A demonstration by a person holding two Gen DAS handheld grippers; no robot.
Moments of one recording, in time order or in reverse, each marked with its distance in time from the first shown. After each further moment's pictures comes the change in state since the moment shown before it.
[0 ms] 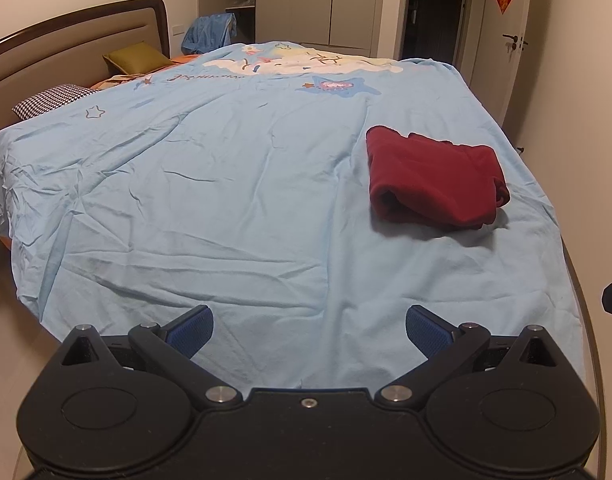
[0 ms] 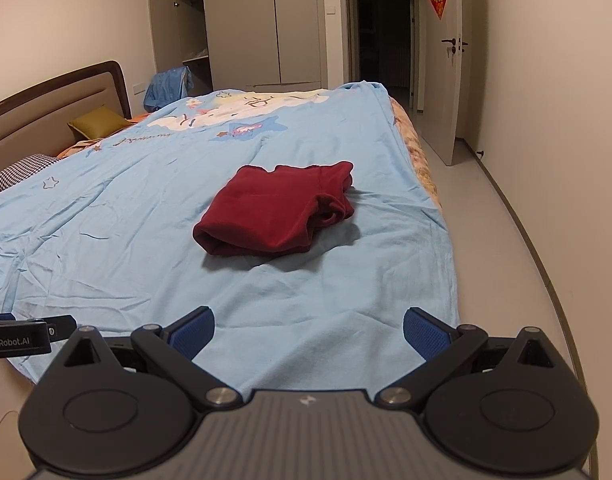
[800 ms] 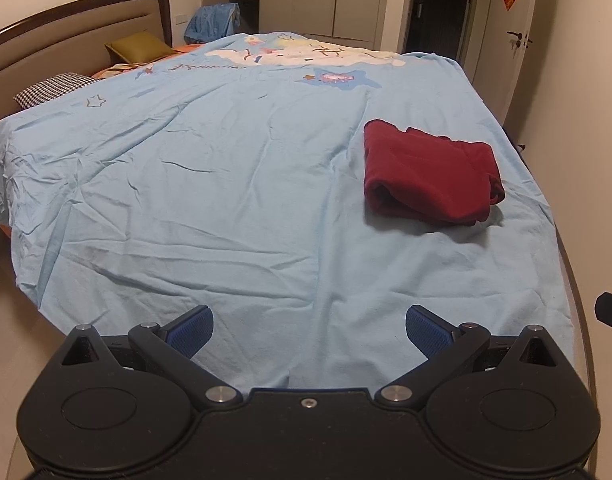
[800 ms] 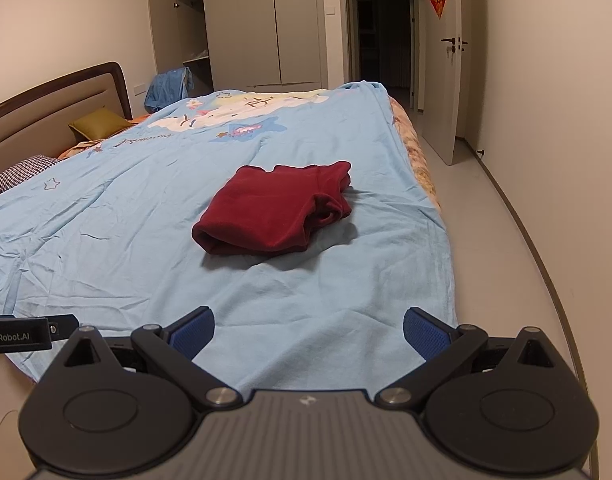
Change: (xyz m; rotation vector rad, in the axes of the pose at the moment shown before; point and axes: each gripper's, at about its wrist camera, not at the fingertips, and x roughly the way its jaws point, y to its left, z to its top) left arm -0.006 -0.008 0.002 -0.025 0.032 0.007; right arm -0.003 -0.004 -0.002 0.003 0.000 0.004
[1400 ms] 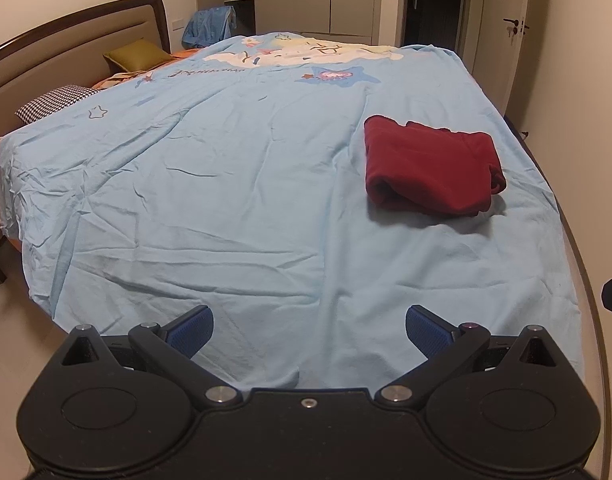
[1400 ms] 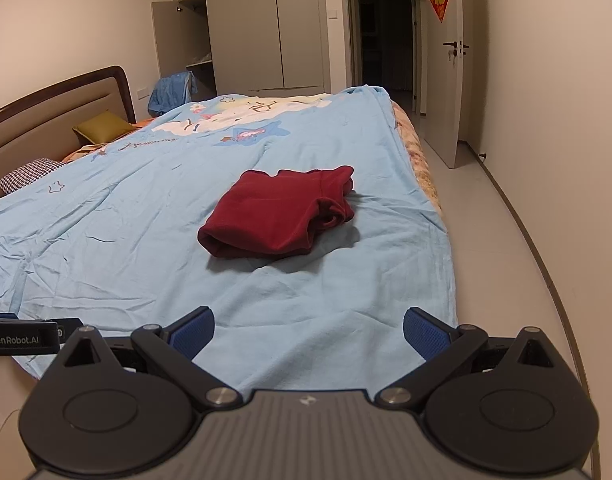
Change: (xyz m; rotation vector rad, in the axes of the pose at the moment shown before) left arm -0.008 -0.007 0.001 0.052 0.007 0.022; right arm -0.009 0.000 -0.002 -0.002 -0.015 0.011
